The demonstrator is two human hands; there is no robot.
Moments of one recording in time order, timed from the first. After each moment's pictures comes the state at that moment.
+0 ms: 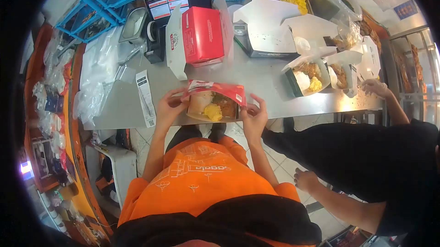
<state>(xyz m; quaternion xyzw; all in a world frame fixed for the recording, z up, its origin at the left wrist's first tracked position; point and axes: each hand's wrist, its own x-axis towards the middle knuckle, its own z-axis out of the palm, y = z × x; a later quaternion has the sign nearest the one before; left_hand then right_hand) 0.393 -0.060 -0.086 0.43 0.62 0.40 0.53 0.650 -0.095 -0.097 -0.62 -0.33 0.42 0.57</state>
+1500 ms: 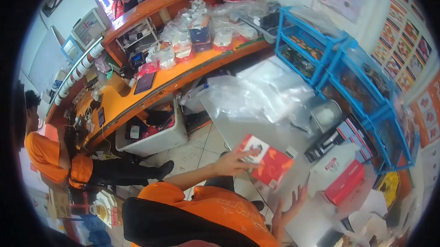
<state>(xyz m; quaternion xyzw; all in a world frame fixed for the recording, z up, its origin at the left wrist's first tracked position) 0.169 -0.155 -0.074 0.73 0.58 0.36 0.06 0.439 -0.073 -0.049 -0.36 -0.75 0.37 0.41</state>
